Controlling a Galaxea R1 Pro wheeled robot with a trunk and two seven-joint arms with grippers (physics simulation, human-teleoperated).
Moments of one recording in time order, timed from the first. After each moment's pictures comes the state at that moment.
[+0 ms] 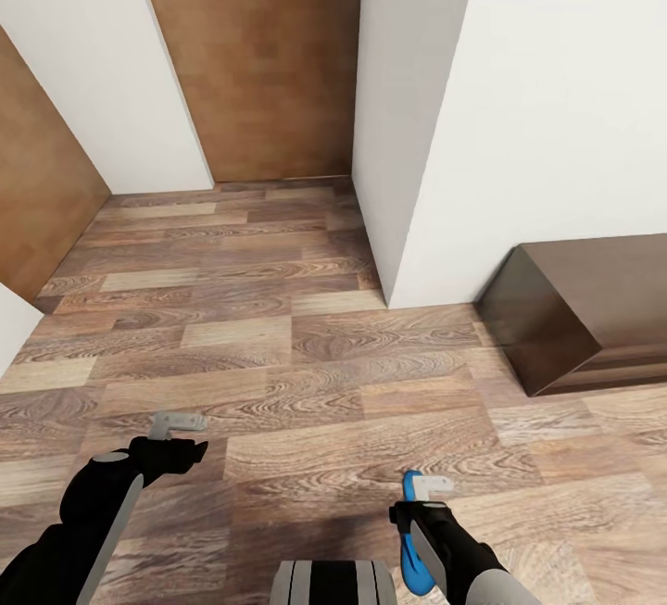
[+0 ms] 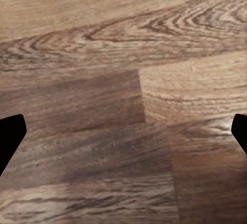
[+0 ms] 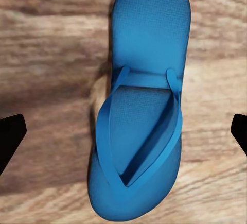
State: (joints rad) left arm -0.25 0.16 0.01 -1.59 0.02 0.93 -0.04; right arm -0.56 0.14 0.02 -0.39 -0.01 0.28 -0.22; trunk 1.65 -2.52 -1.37
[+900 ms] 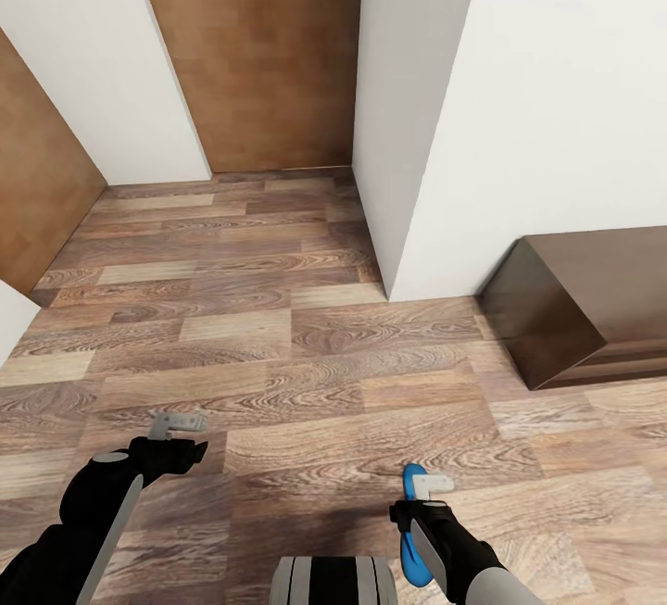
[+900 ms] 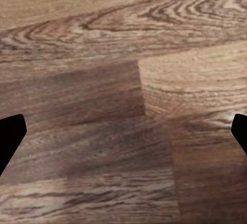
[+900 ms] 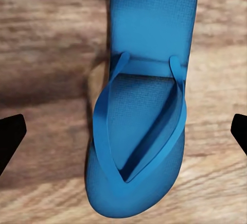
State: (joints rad) left arm -0.25 0.16 0.01 -1.59 0.02 0.93 -0.04; right arm -0.56 0.13 0.02 -0.39 -0.01 0.28 -0.22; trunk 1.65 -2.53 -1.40
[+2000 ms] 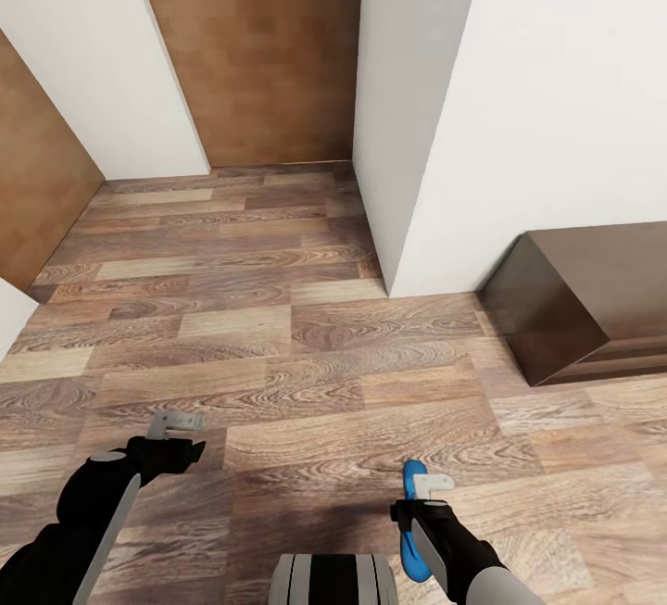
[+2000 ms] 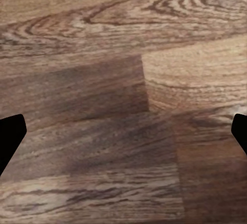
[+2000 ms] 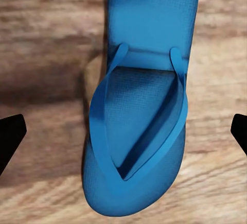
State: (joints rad) left arm -0.25 0.17 0.01 -1.59 0.02 0.93 -0.04; right arm -0.56 0.13 0.02 -0.39 -0.01 0.28 -0.22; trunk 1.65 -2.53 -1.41
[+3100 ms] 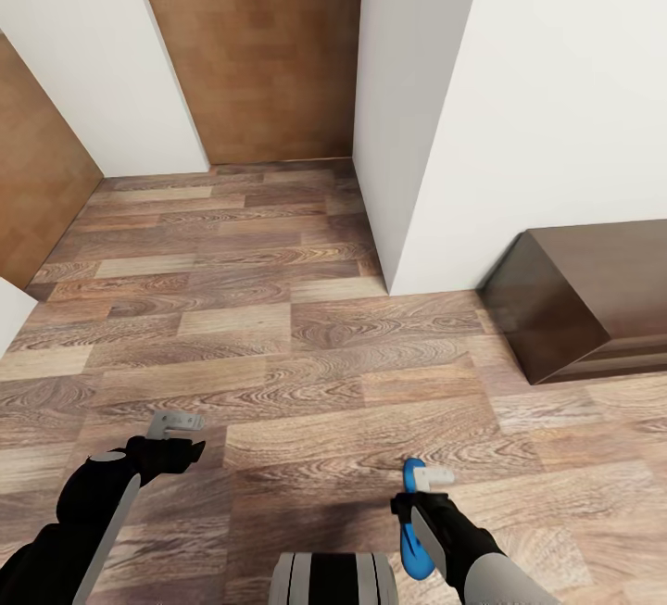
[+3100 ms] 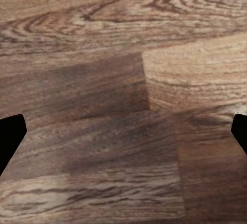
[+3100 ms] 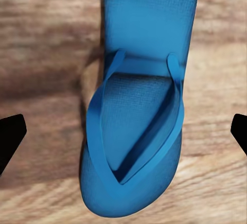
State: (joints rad) left arm -0.25 0.17 0.01 -1.59 0.02 0.93 -0.04; right arm -0.59 0.13 0.01 -0.38 -0.01 0.33 -0.22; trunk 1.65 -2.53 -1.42
